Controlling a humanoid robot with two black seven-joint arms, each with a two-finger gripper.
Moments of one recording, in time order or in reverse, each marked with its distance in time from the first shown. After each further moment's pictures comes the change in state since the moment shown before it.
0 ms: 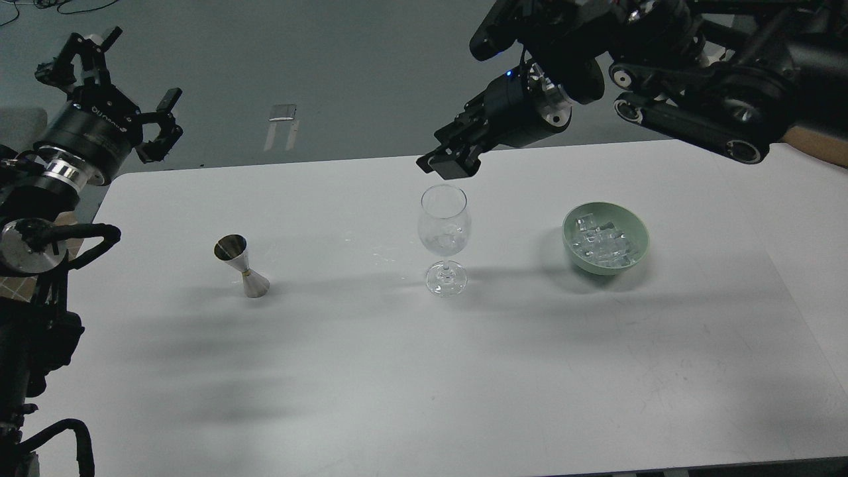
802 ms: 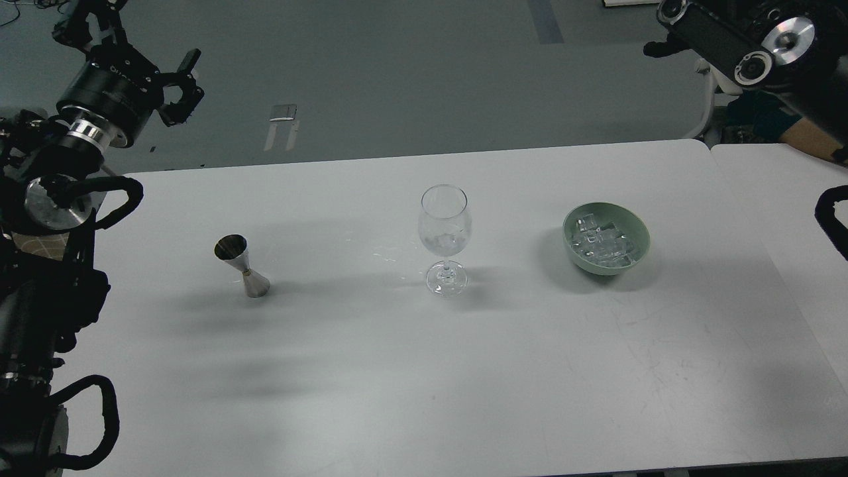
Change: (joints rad) left arm -0.174 -0.058 0.067 0.138 -0.044 0.056 0.012; right arm -0.208 0.083 0.370 -0.451 0.625 -0.377 0.000
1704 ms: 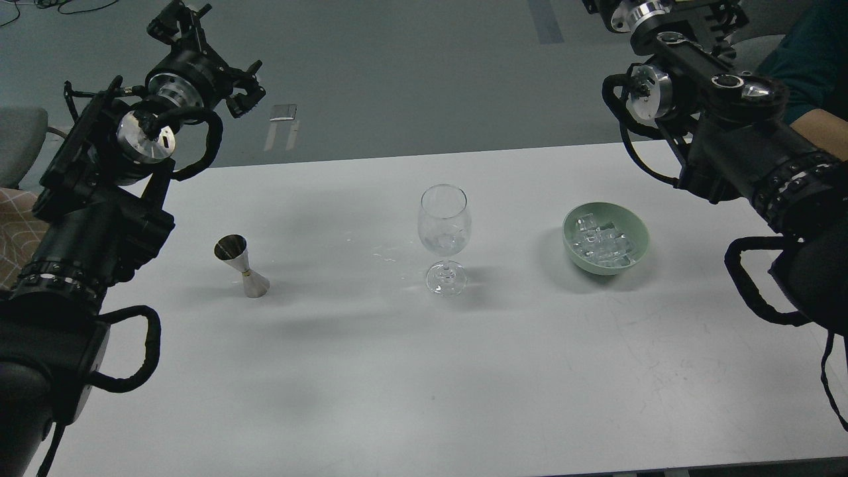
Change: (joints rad) left arm -0.314 -0.099 0.289 0.364 -0.219 0.251 -0.012; right arm -0.116 0.195 0.126 -0.295 0.693 -0.065 0.000
